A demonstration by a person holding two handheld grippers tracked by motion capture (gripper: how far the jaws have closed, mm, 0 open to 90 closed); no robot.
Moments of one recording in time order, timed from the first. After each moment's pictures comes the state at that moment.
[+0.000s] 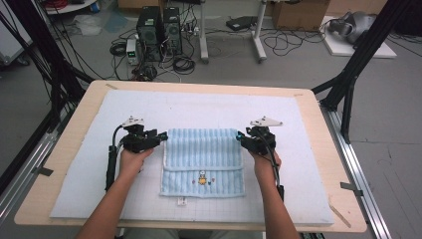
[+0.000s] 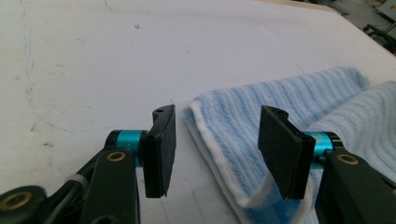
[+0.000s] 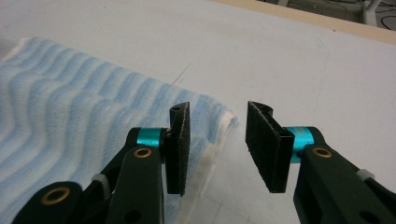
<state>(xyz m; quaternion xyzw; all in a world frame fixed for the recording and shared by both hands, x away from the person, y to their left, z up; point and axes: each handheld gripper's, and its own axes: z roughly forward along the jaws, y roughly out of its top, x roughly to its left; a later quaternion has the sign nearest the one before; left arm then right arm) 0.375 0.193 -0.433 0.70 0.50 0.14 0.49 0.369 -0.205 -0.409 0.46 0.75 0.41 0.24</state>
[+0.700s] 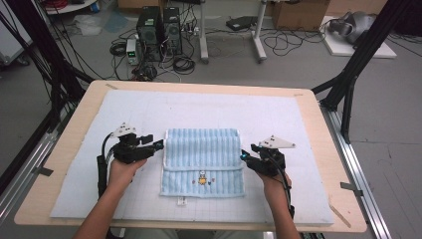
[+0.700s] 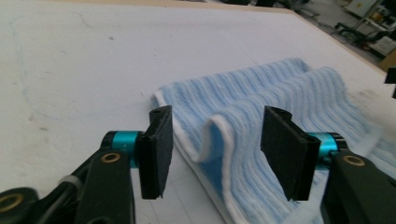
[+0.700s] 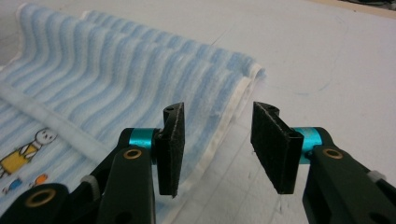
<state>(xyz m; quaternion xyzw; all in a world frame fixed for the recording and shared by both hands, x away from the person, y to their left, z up) 0.329 0.202 -0.420 0.71 0.46 0.14 0.52 0.308 -0.222 -0.416 0.43 0.76 0.43 0.22</state>
